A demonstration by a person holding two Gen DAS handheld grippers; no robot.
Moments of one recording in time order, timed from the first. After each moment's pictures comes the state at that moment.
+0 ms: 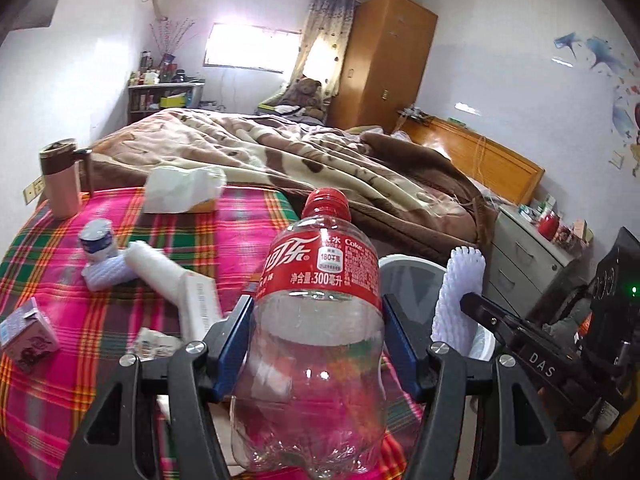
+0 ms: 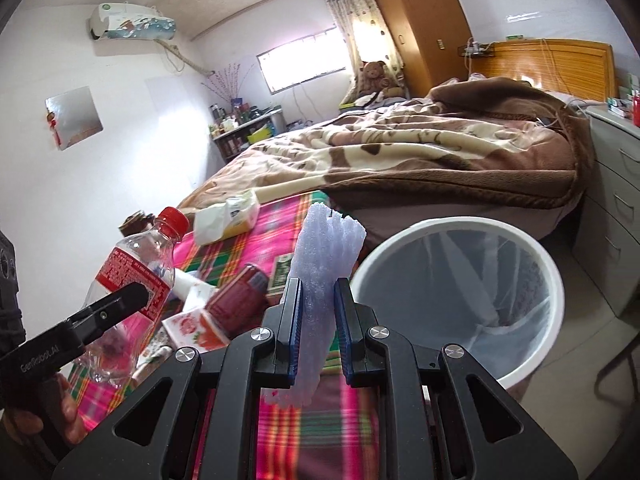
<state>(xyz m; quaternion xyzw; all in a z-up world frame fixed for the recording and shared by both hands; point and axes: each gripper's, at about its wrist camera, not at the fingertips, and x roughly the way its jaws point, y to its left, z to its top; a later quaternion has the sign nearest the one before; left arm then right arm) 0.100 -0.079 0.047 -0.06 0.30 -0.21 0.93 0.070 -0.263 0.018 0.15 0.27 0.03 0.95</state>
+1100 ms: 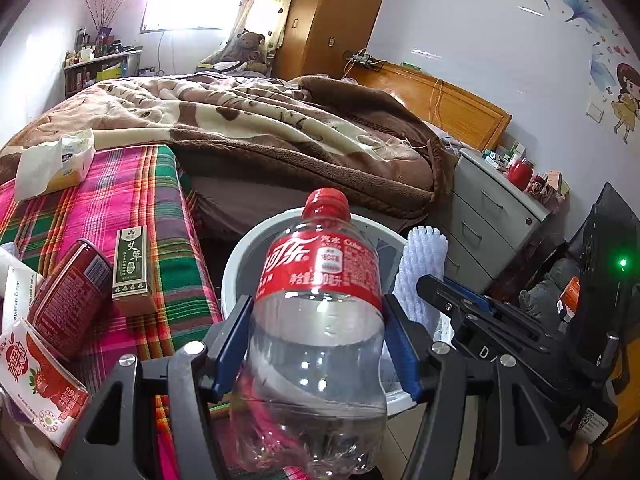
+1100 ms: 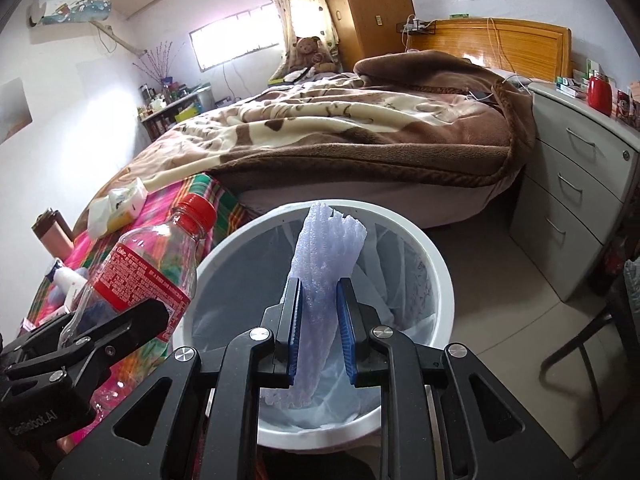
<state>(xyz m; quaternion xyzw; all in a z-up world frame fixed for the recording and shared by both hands) 0.126 -0.223 0.008 -0.03 0.37 -0.29 0.88 0.090 -0.348 -0.011 0.13 0.33 -0.07 0.93</state>
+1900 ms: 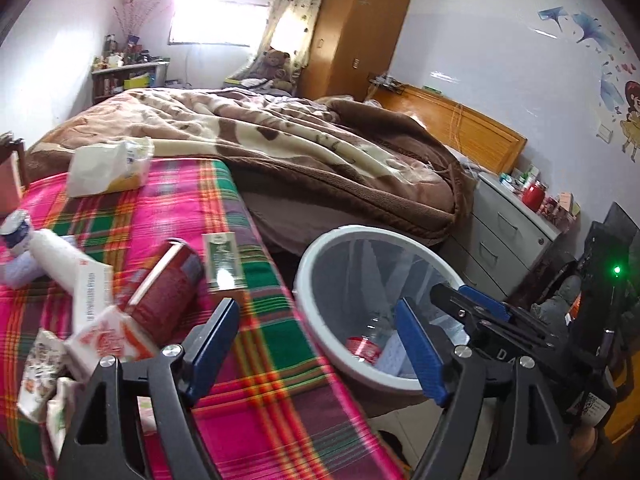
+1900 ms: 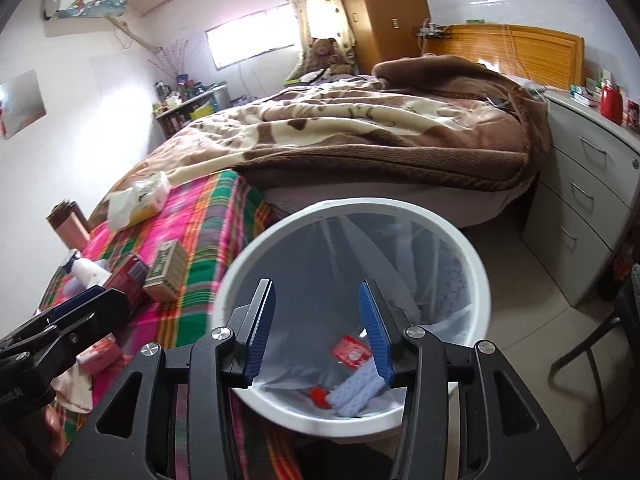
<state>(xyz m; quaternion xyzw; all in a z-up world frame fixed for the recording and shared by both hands) 0.116 -0.148 0.024 -0.04 0.34 -0.24 0.91 0.085 -0.320 -0.003 0.13 0.32 -0.04 0.94</state>
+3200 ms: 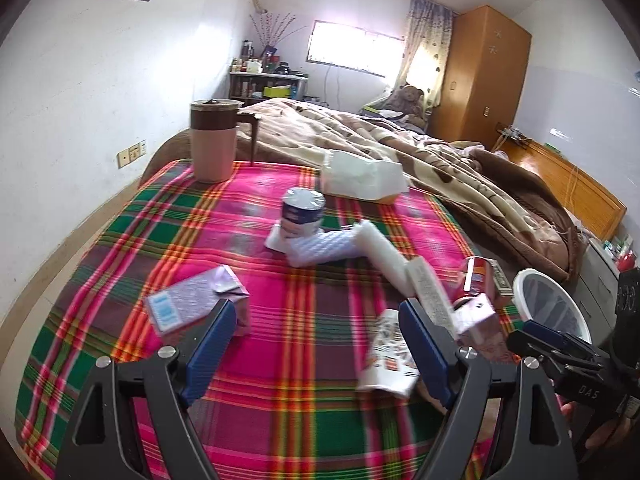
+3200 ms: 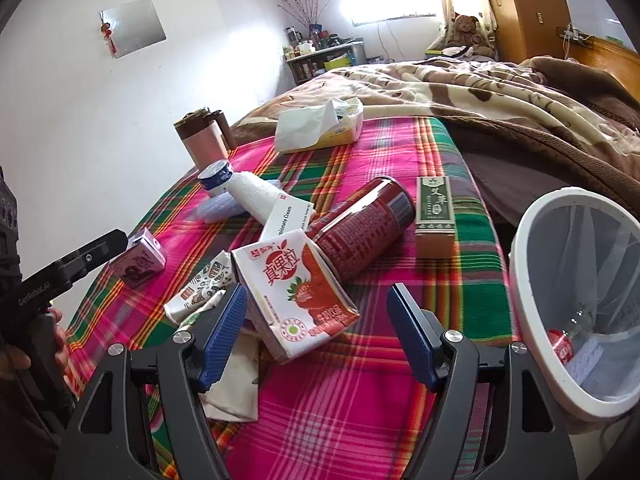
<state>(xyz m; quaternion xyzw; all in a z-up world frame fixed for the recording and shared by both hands) 0.097 0.107 0.014 -0.08 0.31 -0.03 0.95 0.108 -0.156 -0.017 0.08 0.36 0.18 0.91</state>
